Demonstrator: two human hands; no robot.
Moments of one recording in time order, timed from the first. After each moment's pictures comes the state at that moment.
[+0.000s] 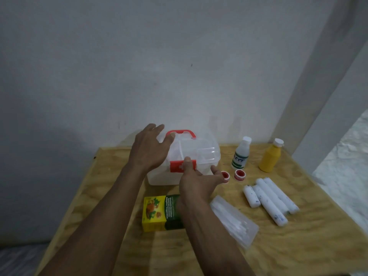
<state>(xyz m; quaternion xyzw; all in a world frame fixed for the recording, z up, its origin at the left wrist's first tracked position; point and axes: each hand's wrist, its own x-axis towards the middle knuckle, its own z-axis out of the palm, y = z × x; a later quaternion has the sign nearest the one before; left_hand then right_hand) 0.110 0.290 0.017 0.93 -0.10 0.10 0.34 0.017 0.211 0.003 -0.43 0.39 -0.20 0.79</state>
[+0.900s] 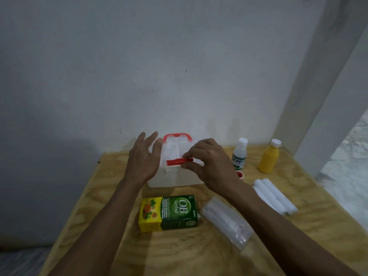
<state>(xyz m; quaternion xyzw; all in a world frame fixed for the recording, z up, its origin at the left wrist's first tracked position) 0.091 0.295 0.003 0.90 -0.07 0.14 0.41 0.024 0.113 0.013 -0.92 -0.15 -0.28 0.22</state>
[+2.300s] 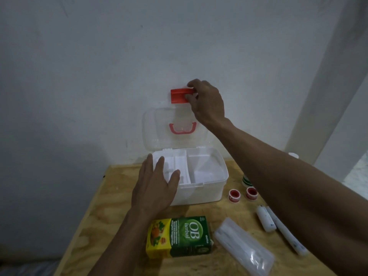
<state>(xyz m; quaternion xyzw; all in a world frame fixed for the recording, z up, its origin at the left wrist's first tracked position) 0.085 0.297 -0.020 0.96 -0.07 0.08 0.27 0.190 0.118 0.112 -0.88 -0.06 -0.40 0.25</state>
